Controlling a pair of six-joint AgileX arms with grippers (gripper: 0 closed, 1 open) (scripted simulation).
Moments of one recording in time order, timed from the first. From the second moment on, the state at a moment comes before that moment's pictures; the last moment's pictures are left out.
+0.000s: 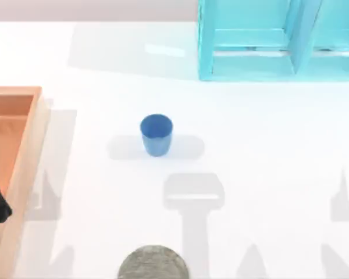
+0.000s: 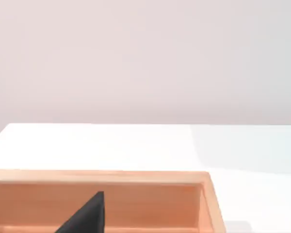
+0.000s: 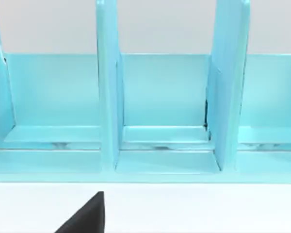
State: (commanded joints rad) left arm 0.00 0.00 0.00 0.00 0.00 0.00; right arm 0.00 0.00 0.00 0.00 0.00 0.00
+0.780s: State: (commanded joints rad) left arm 0.00 0.00 0.00 0.00 0.00 0.00; right arm 0.12 0.57 0.55 -0.40 -0.08 0.53
